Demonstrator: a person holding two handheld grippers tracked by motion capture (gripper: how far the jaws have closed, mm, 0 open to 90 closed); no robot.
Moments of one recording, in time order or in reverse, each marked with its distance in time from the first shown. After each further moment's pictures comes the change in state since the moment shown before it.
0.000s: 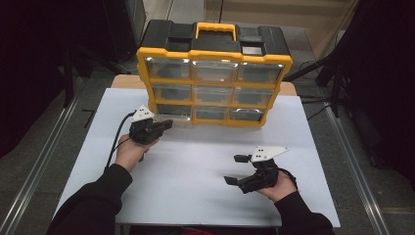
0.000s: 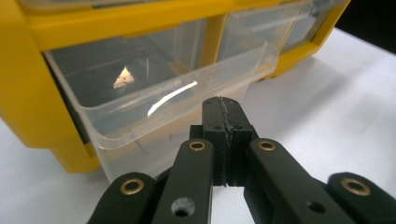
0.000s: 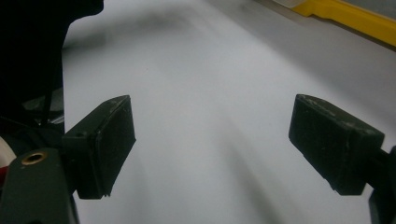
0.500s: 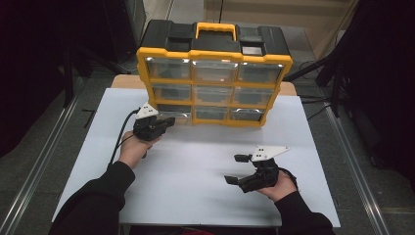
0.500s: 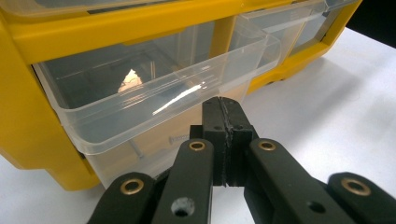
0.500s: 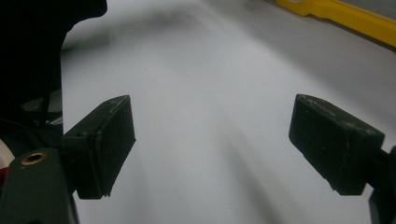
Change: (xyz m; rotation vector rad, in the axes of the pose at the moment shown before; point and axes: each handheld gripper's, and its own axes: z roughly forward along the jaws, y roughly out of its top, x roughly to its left) left arm 0.004 0.004 0.012 -0.003 0.009 0.009; right arm -0.001 0.000 0.000 -0.002 -0.005 0.006
